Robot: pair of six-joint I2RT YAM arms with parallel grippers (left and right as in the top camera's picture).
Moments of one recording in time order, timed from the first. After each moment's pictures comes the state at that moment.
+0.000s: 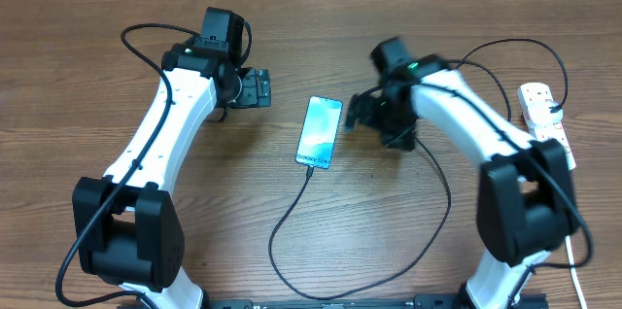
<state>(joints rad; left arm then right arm) -0.21 1.81 1.48 -0.91 -0.04 -0.28 0.33 1.92 1.44 -1.02 -0.24 0.65</state>
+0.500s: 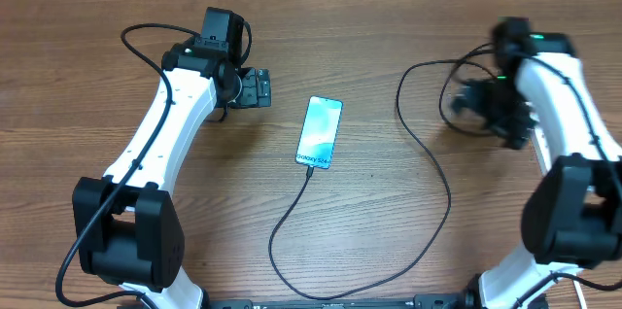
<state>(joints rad) -0.21 1.81 1.48 -0.91 -0.04 -0.28 -0.13 1.86 1.52 -1.29 0.07 0.62</state>
